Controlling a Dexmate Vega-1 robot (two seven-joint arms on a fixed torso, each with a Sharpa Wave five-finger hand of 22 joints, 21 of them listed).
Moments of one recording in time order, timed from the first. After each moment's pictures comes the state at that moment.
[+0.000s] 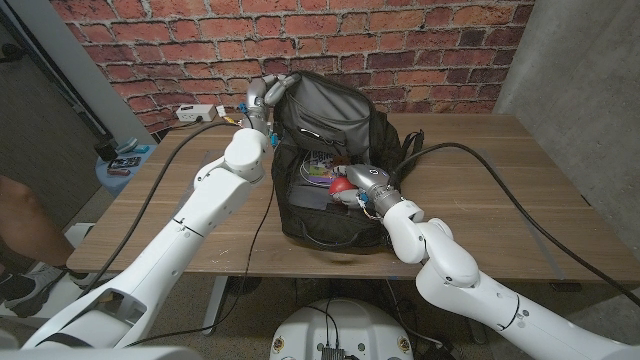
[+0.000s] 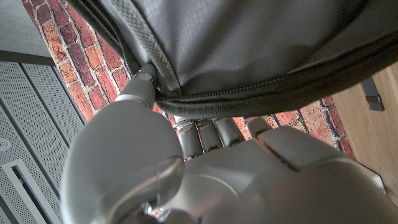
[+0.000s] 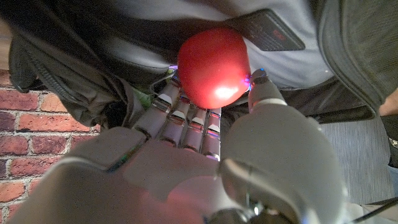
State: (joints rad) left arm 0.82 0.48 0.37 -1.93 -0.37 0.18 0.54; left_hand 1.02 0.08 0.42 -0.16 0.28 0.94 -0.02 0.86 0.32 0.77 -0.11 1.10 0.75 0.75 -0.13 0.28 0.53 0.23 0.11 0.35 0.20; right arm -1.01 -0.66 -0.80 -2.26 -0.86 -0.66 0.14; right_hand 0.95 0.02 0.26 -0.16 0.19 0.38 -0.06 0.20 0.20 0.45 -0.06 0.22 0.24 0.39 -0.04 0.37 0.32 0.61 -0.06 0.25 0.19
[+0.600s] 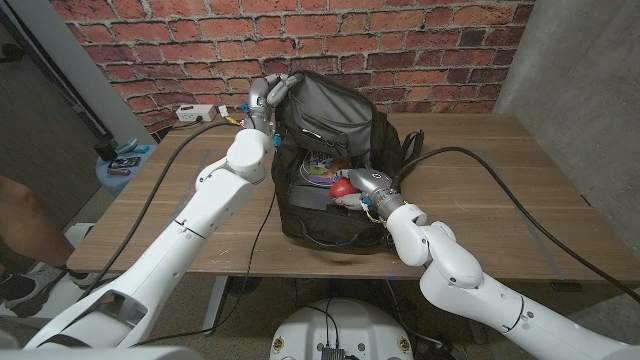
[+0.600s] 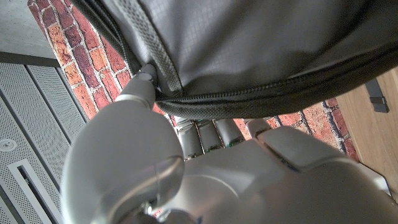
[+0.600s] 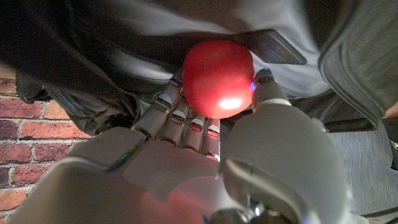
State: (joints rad) left arm 0.82 0.48 0.38 -1.95 -0.35 0.19 0.55; left_hand 1.02 0.08 0.42 -0.16 0.29 0.93 -0.02 0.86 0.32 0.76 -0.12 1.10 0.75 0.75 -0.13 0.28 0.53 0.23 0.11 0.35 0.20; right arm -1.01 -0.68 -0.80 -2.25 -0.82 -0.65 0.12; right_hand 0.97 0.02 0.25 -0.16 0.19 0.36 -0.05 0.20 0.20 0.45 -0.06 0.22 0.25 0.40 -0.04 0.38 0.32 0.61 -0.06 0.25 0.19
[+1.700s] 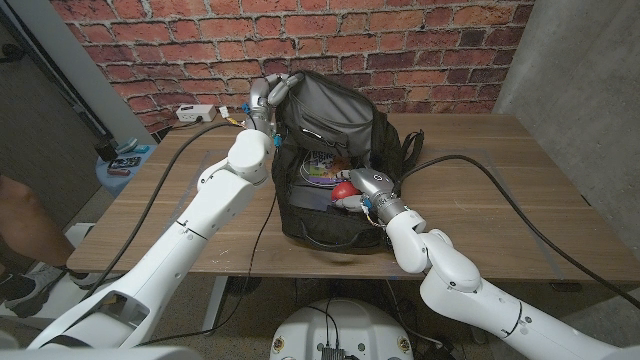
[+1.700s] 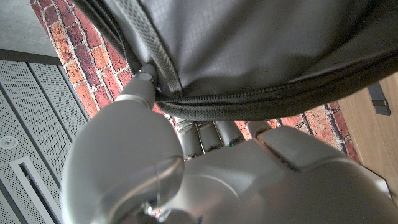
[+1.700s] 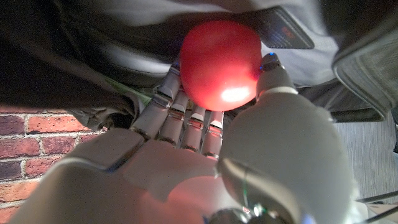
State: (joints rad) left arm 0.82 0.47 0.38 -1.94 -0.35 0.17 0.55; left_hand 1.02 0.08 0.42 -0.16 0.29 0.93 -0.01 0.87 0.32 0.75 -0.12 1.10 0.75 0.75 -0.13 0.27 0.53 0.23 0.11 0.35 0.20; right arm -1.04 -0.68 -0.79 -2.21 -0.77 -0.60 -0.04; right_hand 1.08 -0.03 0.26 -0.17 0.20 0.54 -0.08 0.23 0.20 0.60 -0.02 0.38 0.32 0.62 0.01 0.51 0.38 0.85 -0.09 0.38 0.20
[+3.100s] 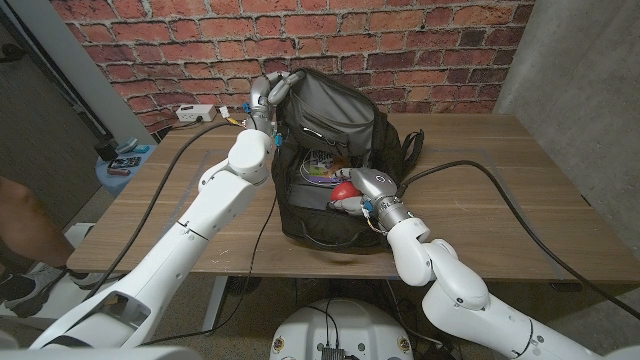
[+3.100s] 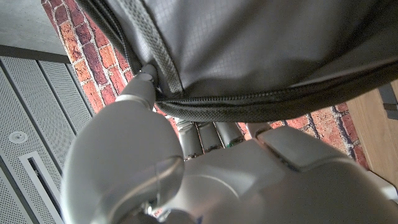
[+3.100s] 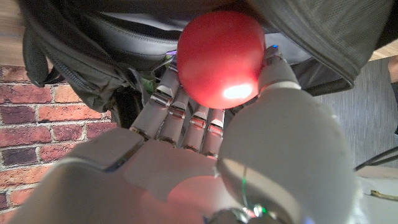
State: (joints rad) left arm 0.83 0.47 0.38 -1.93 -0.35 0.14 0.54; left_hand 1.02 0.08 0.42 -0.16 0.28 0.93 -0.02 0.87 0.32 0.75 -0.12 1.10 0.75 0.76 -0.13 0.26 0.54 0.23 0.11 0.36 0.20; right arm -1.12 -0.68 -0.78 -2.32 -0.82 -0.65 -0.08; right_hand 1.10 -0.05 0.25 -0.16 0.19 0.56 -0.08 0.23 0.20 0.66 -0.07 0.39 0.33 0.67 -0.01 0.49 0.38 0.87 -0.09 0.41 0.20
